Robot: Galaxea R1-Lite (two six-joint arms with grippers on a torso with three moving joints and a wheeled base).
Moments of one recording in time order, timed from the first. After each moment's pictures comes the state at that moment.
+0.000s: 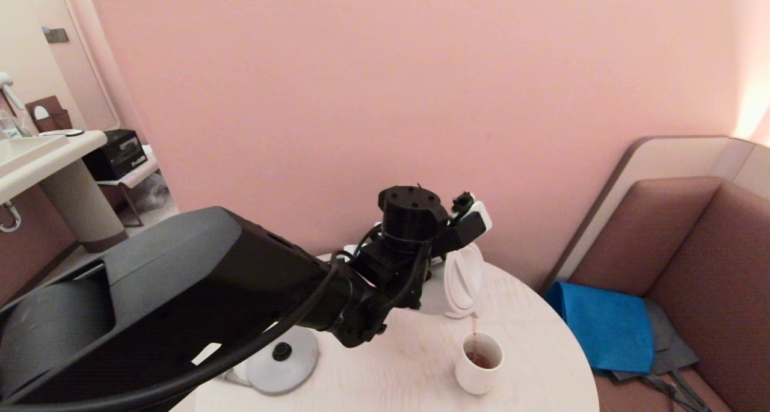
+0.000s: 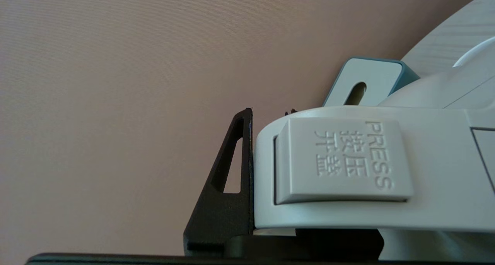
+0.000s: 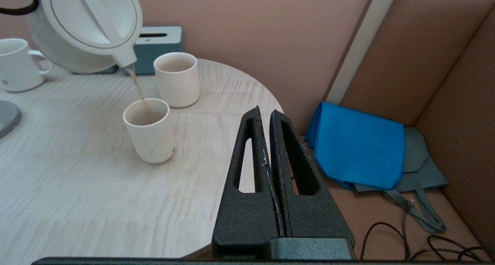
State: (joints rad) left arm -0.84 2.24 -1.42 -0.79 0.50 0.97; right arm 0.01 0.00 0.00 0.00 0.00 0.00
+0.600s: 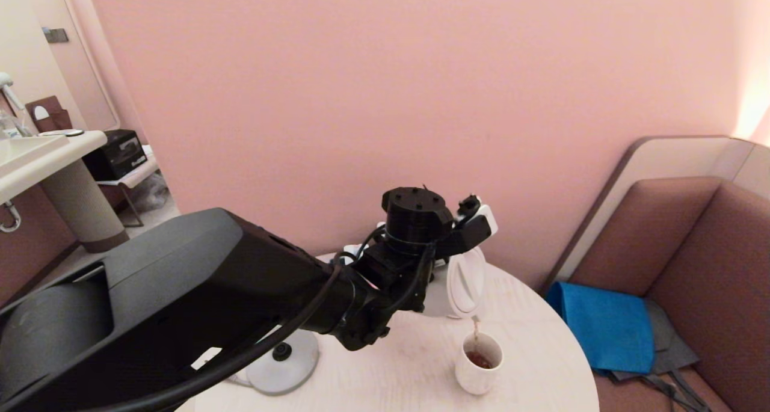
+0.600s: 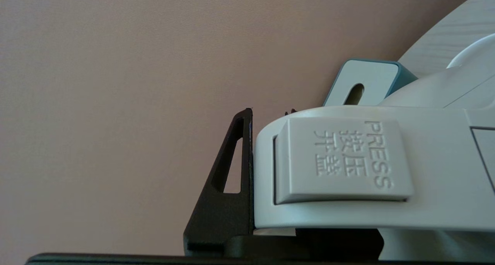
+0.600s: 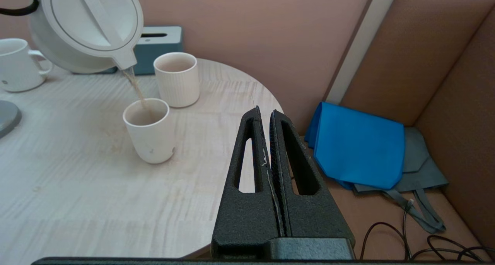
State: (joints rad) left arm -0.85 2.23 -1.42 -0.79 0.50 1.00; right arm 0.01 0.00 0.00 0.00 0.00 0.00
